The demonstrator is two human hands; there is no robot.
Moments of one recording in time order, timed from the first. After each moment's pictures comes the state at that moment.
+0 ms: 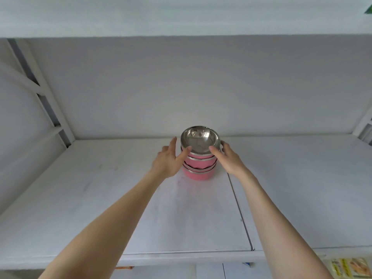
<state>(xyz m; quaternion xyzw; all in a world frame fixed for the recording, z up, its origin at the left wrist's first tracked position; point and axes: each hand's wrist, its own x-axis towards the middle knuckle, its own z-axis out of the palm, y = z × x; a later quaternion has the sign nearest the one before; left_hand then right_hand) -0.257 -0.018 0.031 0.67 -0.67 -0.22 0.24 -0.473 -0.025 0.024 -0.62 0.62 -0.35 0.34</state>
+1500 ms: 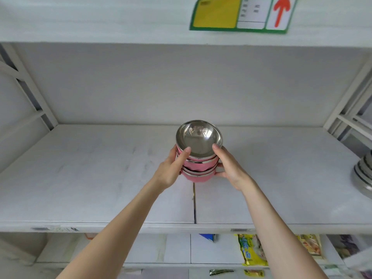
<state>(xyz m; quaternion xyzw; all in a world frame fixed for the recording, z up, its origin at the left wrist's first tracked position) -0.394 0.088 0.048 0.56 -0.57 -0.47 0.37 -0.589 0.066 0.044 -0.55 0.50 -0.40 0.54</state>
